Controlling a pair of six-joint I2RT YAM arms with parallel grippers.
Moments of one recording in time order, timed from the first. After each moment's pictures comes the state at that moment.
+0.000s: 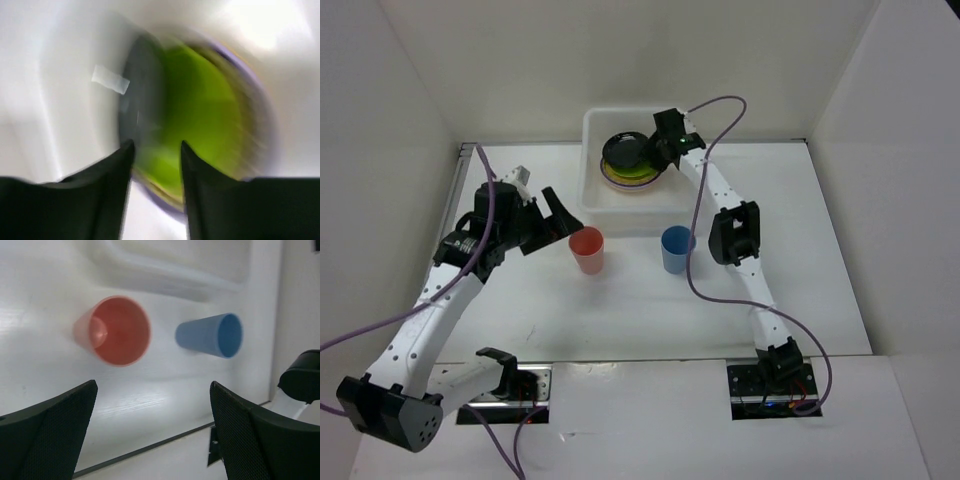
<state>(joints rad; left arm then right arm) -0.27 1.02 1.12 -0.66 0.22 -0.70 0.39 2.71 2.68 -0.61 0.06 1.00</state>
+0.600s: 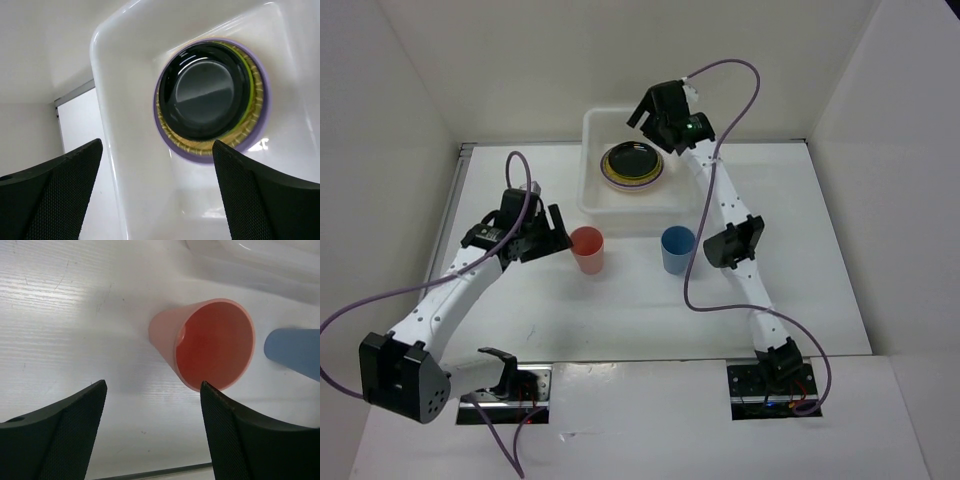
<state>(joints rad) -0.27 1.17 0.99 -0.67 -0.01 -0.57 0.45 2.68 3.10 -0.98 0.17 0.88</state>
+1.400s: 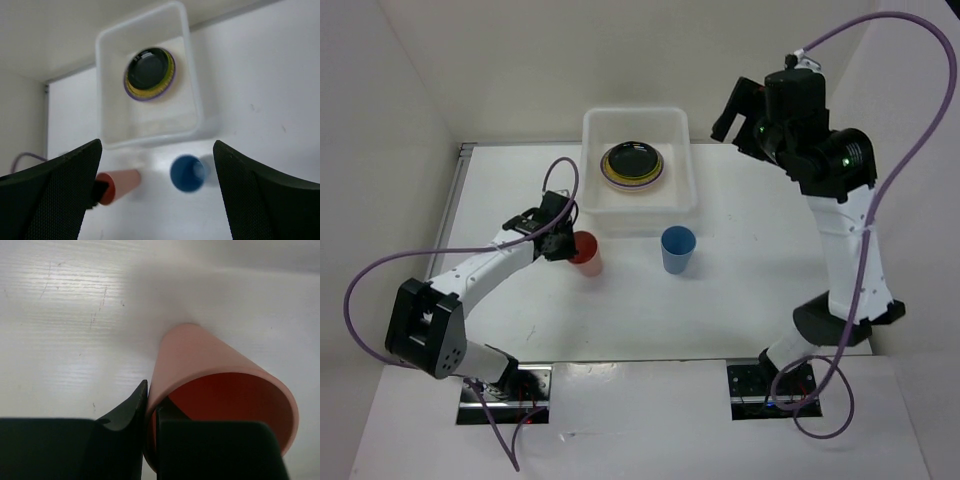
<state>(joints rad) -0.40 1.43 1.00 -0.57 -0.16 -0.53 0.46 1.66 2.49 -1.27 0.35 0.61</state>
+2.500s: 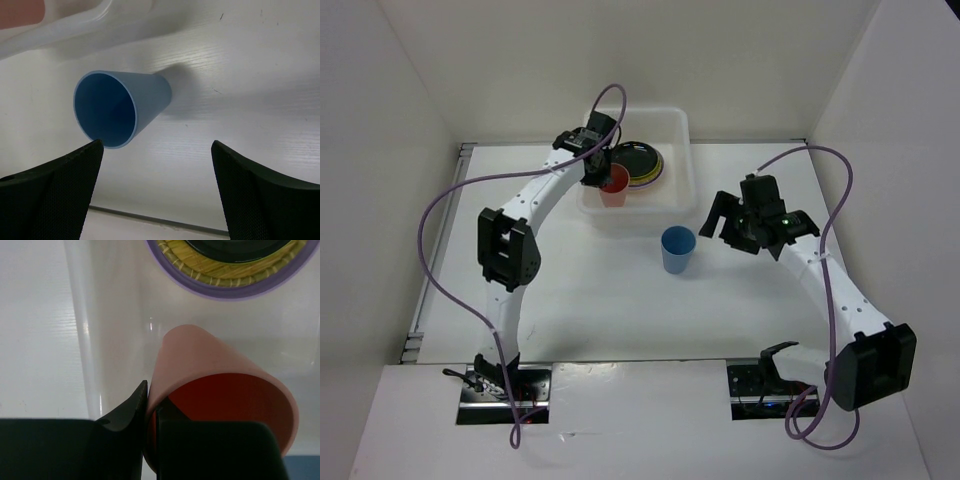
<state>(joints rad) -0.42 2.14 2.12 -0.94 -0.24 -0.34 0.29 1.20 1.08 -0.73 -0.03 0.61</state>
